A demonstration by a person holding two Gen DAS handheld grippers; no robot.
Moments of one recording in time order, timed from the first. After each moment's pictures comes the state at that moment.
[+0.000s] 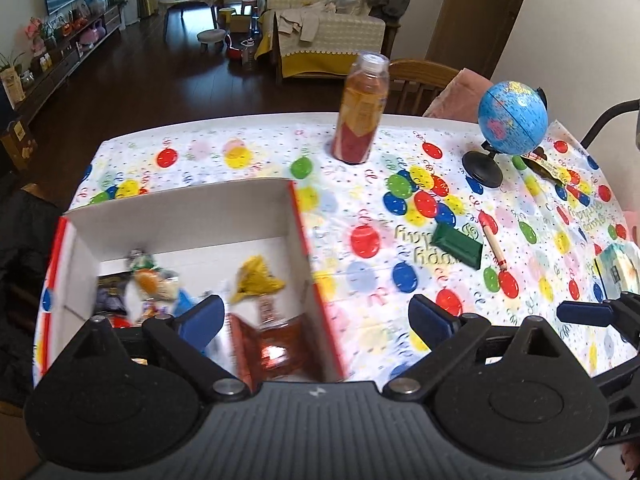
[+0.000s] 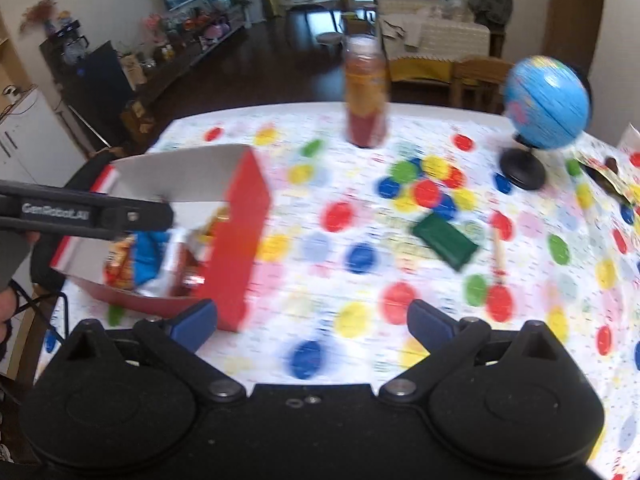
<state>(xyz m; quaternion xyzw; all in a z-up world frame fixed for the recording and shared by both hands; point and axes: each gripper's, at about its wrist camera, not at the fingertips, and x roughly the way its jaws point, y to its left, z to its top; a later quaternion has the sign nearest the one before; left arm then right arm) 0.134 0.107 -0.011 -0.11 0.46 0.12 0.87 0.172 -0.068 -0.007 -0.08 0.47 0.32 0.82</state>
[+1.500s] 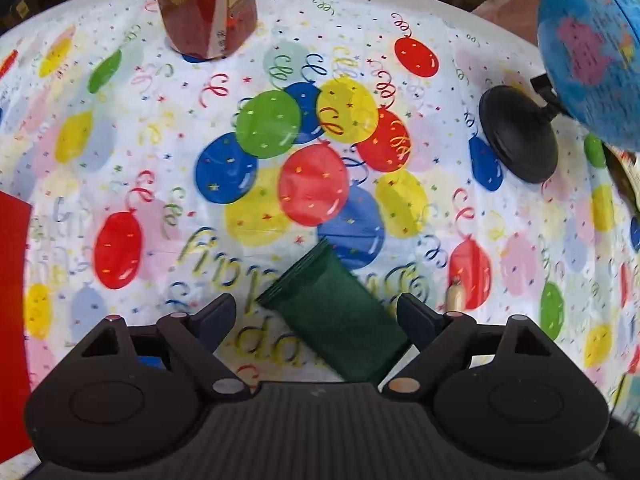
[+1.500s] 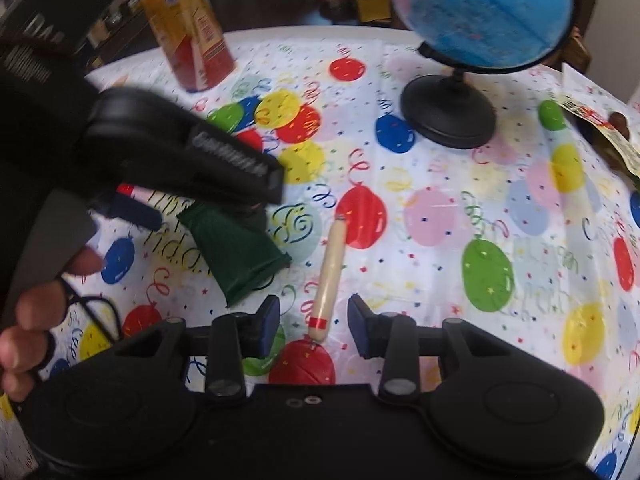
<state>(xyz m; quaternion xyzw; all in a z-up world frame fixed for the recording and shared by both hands) 0.410 -0.018 -0.176 -0.22 0.60 0.18 0.74 0.373 -0.153 -0.142 -0.13 0.53 0.31 0.77</state>
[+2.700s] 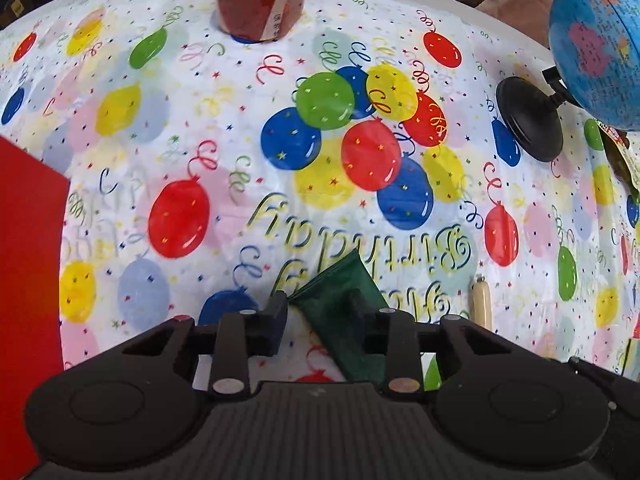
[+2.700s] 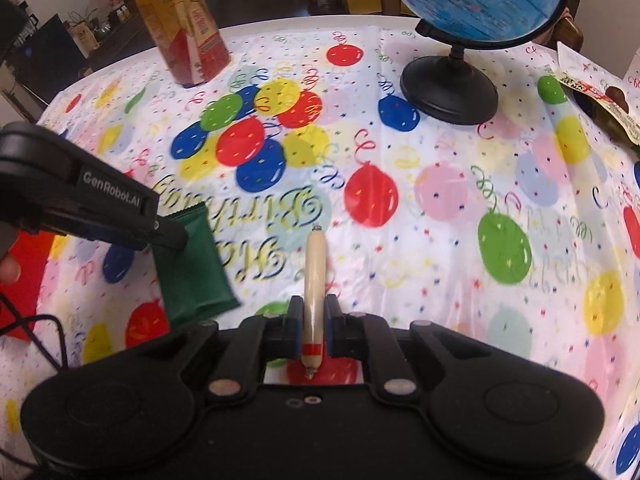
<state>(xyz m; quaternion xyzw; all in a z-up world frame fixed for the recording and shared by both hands) 0.361 0.011 -0.166 -0.22 0.61 0.17 0.74 0.357 -0.154 -0.151 -0.10 0.54 0.30 0.78</state>
